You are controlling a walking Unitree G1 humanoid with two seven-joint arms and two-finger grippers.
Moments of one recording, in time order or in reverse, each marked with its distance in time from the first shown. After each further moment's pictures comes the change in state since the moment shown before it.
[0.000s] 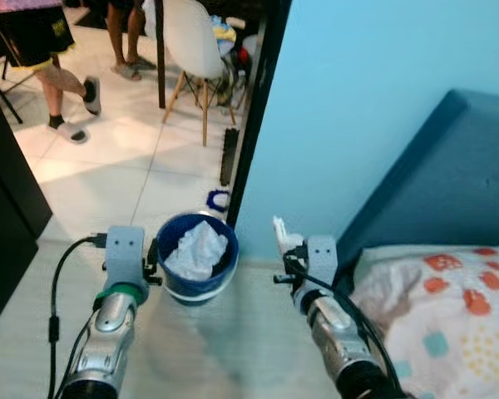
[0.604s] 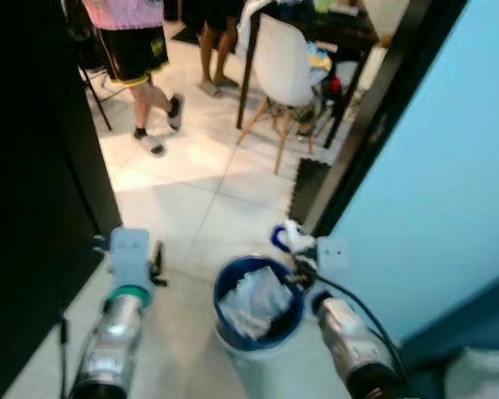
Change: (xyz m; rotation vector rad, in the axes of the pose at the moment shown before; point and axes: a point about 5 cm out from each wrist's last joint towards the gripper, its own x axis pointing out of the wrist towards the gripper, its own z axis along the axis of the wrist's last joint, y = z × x) left arm 0.003 0.003 0.006 0.006 -0.016 0.006; right arm 0.002 -0.004 0.005 0.026 -0.013 -0.024
